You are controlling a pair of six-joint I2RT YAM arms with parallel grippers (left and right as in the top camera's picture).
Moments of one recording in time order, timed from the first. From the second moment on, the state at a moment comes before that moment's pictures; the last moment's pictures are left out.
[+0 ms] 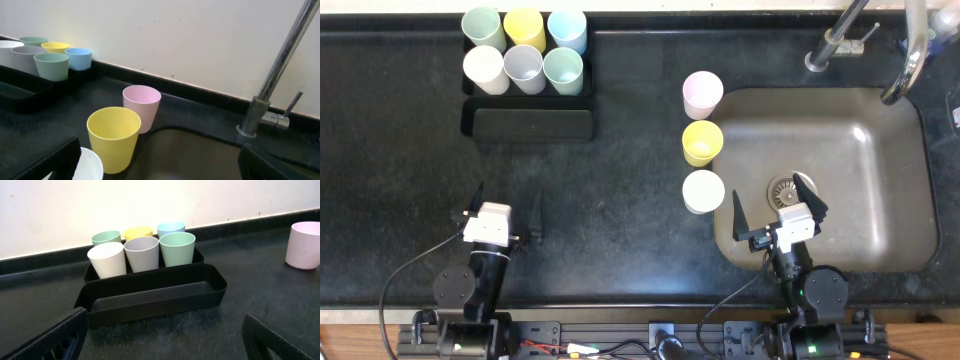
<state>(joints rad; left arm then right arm) -0.02 0.02 0.01 -0.07 0.14 0.12 0.11 0.01 0.02 -0.01 -0.15 -0.14</state>
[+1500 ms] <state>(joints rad) -0.05 0.02 0.01 -0.07 0.14 0.12 0.11 0.01 0.02 -0.01 -0.15 -0.14</state>
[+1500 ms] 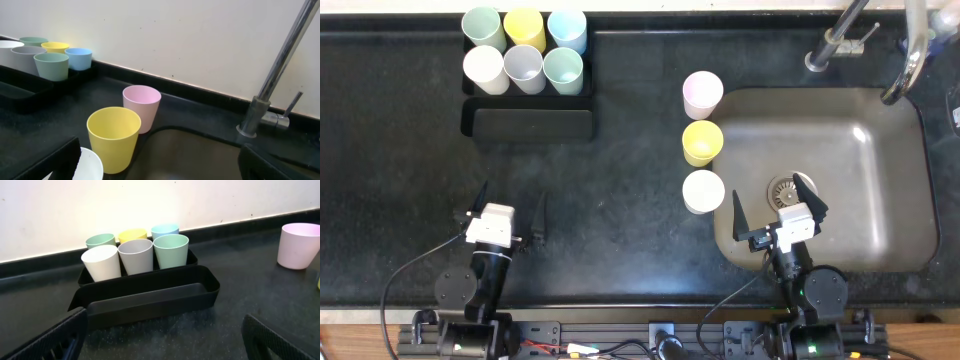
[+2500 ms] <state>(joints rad) -0.38 1.79 2.05 -1.00 0.34 -0.30 0.11 0.01 0.02 -0.01 -0.15 -0.14</state>
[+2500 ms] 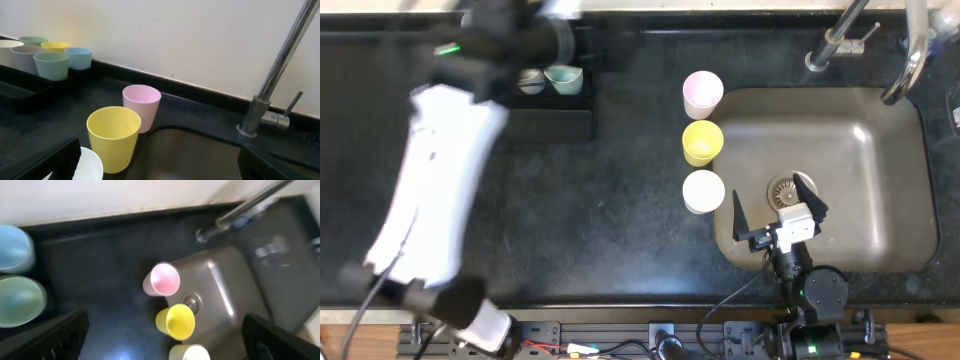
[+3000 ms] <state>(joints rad) -0.64 2.16 2.13 -1.00 -0.06 -0.65 0.11 0.01 0.02 -0.01 -0.15 -0.14</state>
